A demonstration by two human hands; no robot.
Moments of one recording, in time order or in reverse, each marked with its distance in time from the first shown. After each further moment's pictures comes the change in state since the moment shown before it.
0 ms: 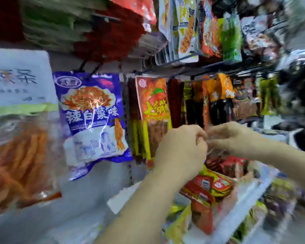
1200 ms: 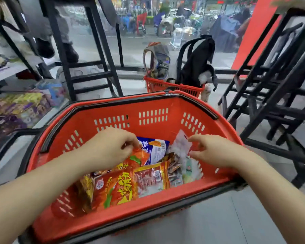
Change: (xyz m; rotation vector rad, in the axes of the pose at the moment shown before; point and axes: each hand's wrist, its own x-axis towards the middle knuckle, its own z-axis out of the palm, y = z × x) left_hand -0.170 0.482 0.452 -0.127 -0.993 0.507; right_hand -0.661 0.365 -0.297 -0.469 -0.051 1.123
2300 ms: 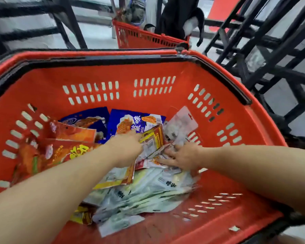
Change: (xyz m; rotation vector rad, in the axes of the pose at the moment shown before) left_hand 0.083 -0.054 0.163 0.443 -0.486 0.425; right_hand 0.089 0.019 0.157 -0.929 -0.603 -0.422
